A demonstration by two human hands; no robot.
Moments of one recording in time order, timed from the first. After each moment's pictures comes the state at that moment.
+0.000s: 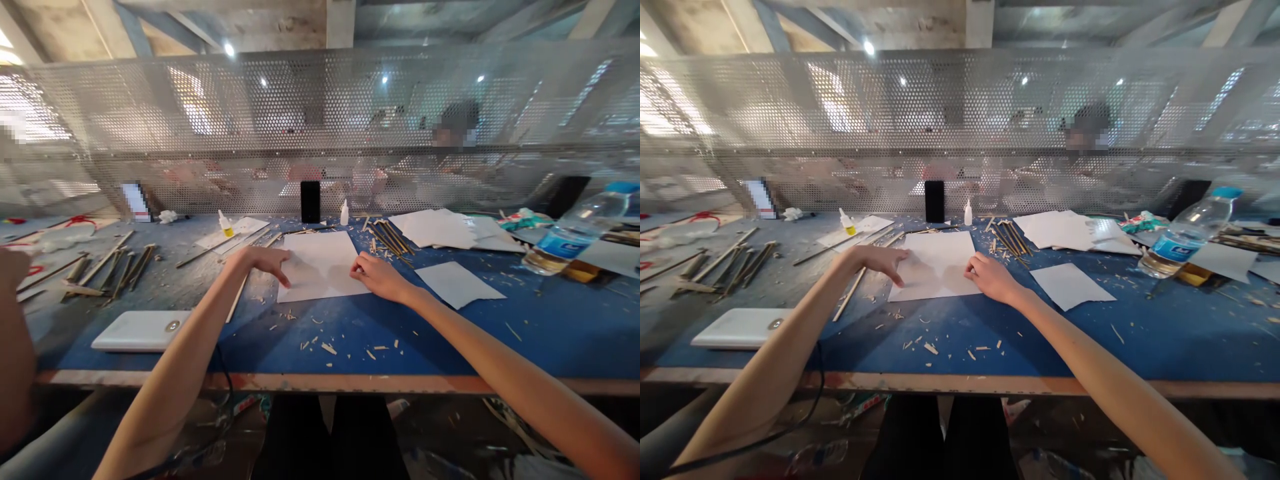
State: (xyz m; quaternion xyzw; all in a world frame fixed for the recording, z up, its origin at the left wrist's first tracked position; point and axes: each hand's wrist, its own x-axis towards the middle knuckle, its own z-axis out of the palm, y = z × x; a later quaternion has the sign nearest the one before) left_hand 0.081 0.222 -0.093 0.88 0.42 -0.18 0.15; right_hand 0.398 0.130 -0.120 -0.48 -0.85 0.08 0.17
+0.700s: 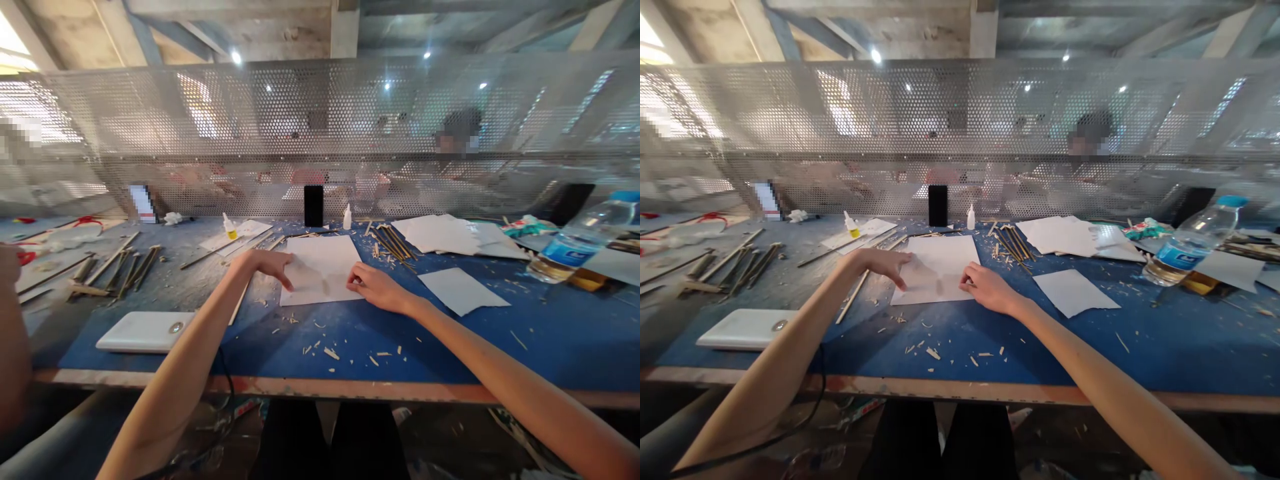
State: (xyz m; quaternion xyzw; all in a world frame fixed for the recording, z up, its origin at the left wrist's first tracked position) left_hand 0.080 0.221 -0.093 0.87 0.43 -0.17 0.17; right_hand 0.391 0.122 -0.117 -0.44 -0.87 0.13 0.18
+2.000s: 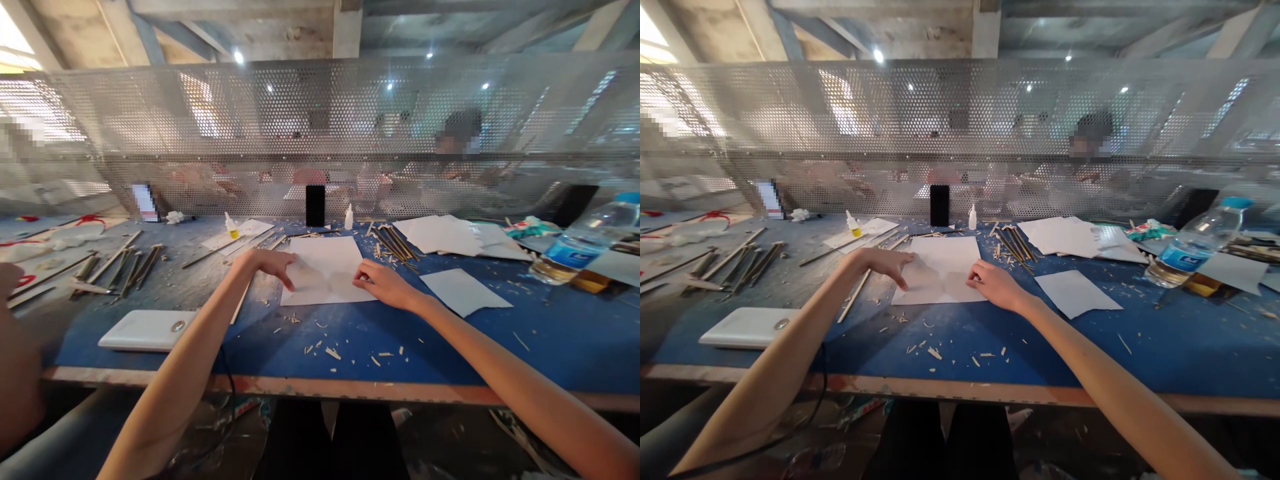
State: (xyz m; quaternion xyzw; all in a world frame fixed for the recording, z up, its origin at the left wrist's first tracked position) left_hand 0.082 0.217 -0.090 0.87 0.43 -0.17 0.16; right_hand 0.401 0.127 -0.116 -0.44 -0.87 0.10 0.18
